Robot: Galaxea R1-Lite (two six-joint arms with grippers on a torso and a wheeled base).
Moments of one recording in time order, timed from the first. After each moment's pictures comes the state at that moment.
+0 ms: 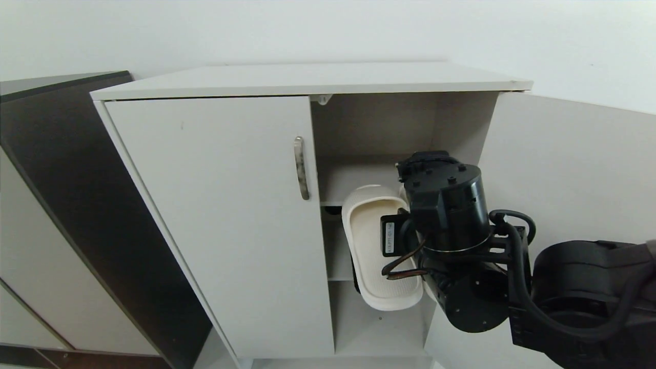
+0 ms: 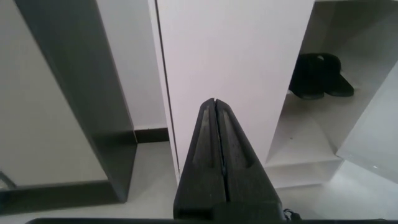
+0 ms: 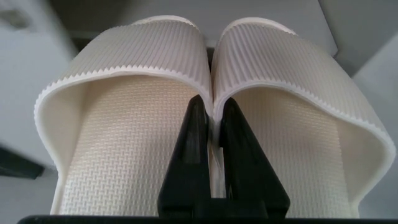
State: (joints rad) left arm 0.00 0.00 0.00 0.00 -0.05 0.02; right arm 0.97 1.80 -1.11 -0.38 -0.85 0.27
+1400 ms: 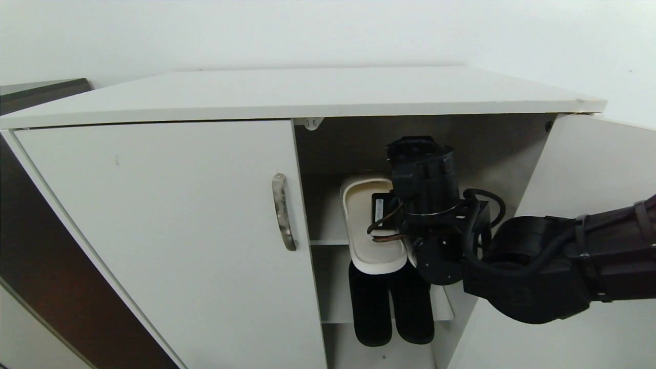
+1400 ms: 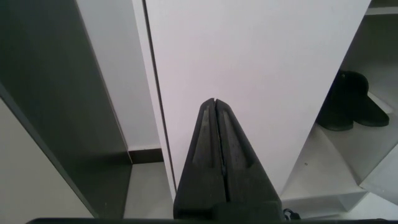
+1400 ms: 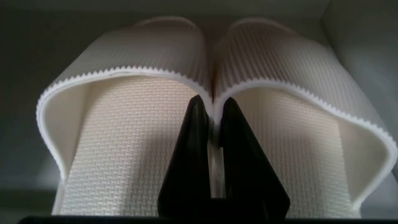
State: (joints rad) left arm 0.00 0.00 0.00 0.00 -0.05 0.02; right arm 0.88 1.92 -1.26 -0.42 -0.80 0.22
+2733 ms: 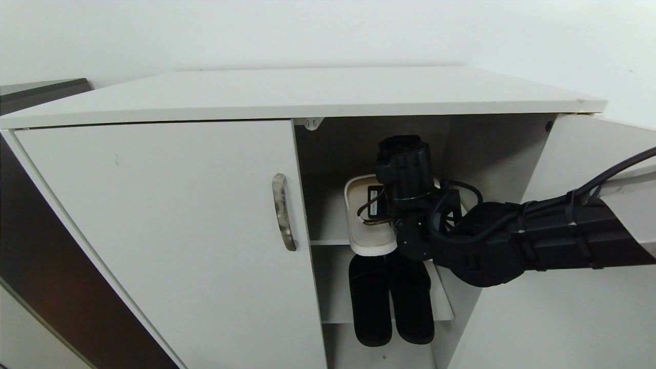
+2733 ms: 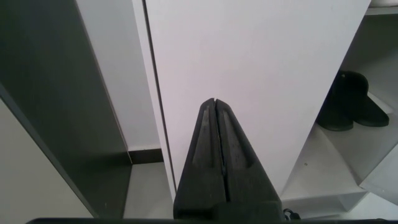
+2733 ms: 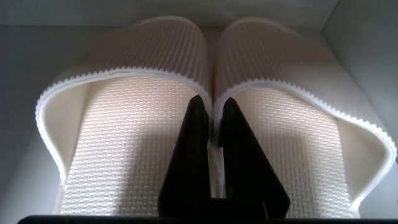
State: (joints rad) left arm 0.00 0.00 0.00 0.00 -0.05 0.02; right arm 0.81 2.04 -1.42 -0.37 -0.80 0.22
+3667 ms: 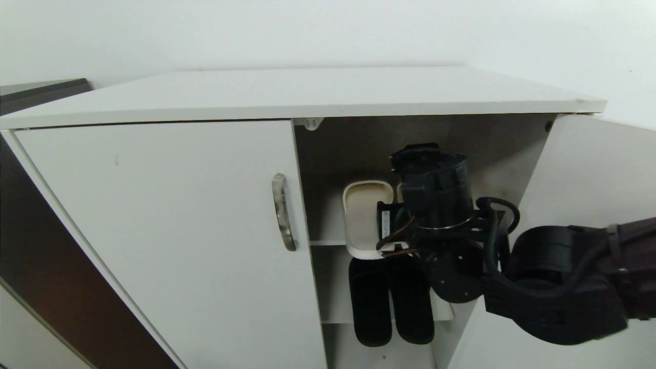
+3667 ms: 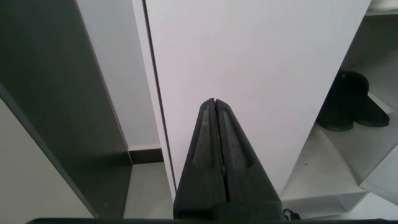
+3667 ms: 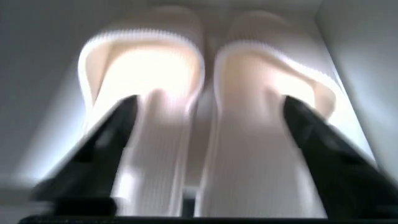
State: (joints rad) left arm 0.00 0.00 0.00 0.00 -0.05 0.02; right arm 0.91 1.85 -1.17 -0.41 -0.81 0.21
